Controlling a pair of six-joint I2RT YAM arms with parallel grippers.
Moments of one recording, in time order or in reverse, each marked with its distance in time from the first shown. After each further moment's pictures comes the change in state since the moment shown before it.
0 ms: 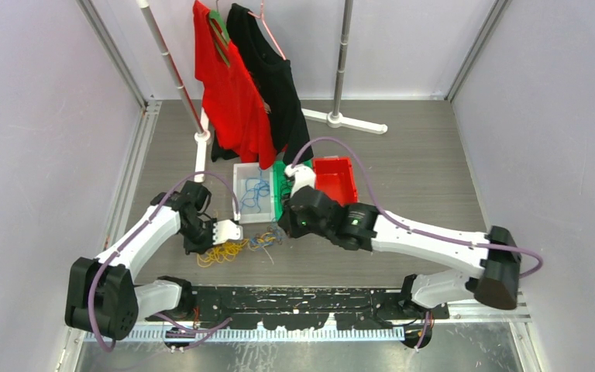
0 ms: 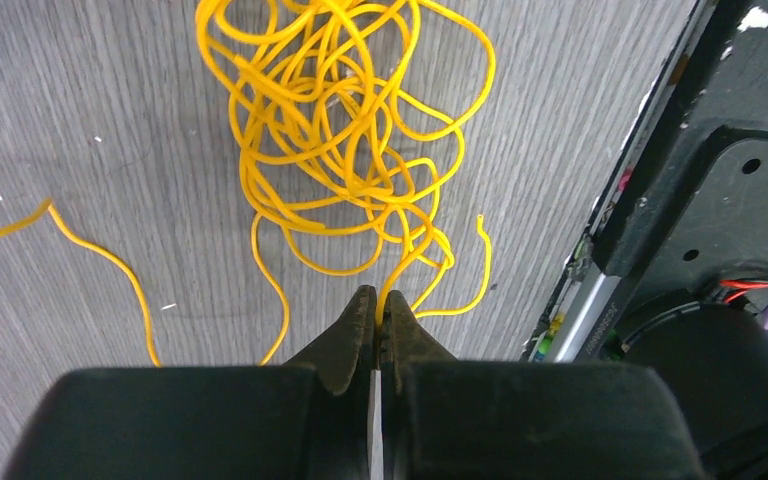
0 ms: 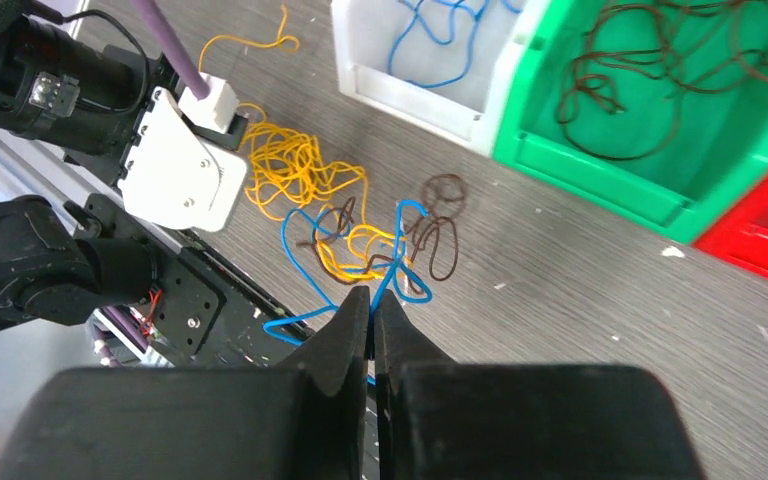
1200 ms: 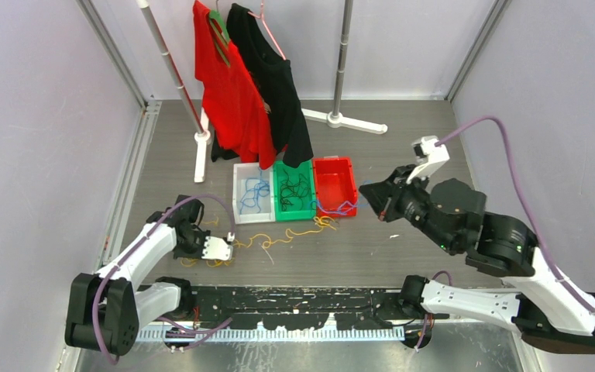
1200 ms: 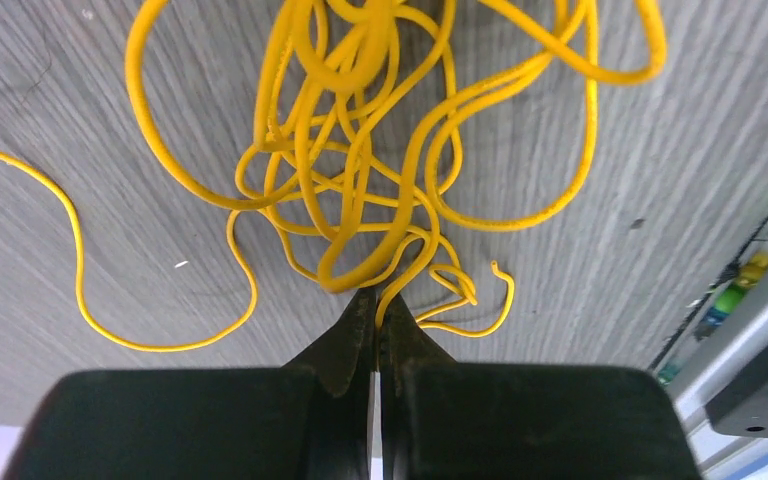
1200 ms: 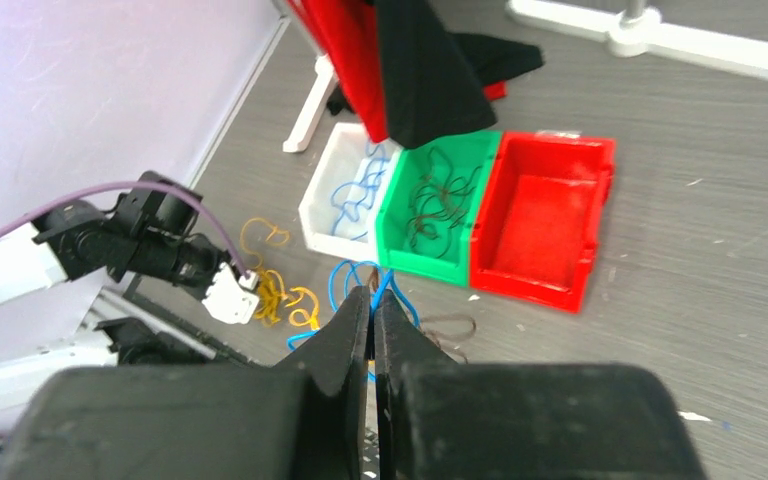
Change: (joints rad) left arm 0.082 -0.094 -0.197 0.190 -0.219 0.329; right arm -0.068 -0.548 0.302 -0.492 0.246 -0.089
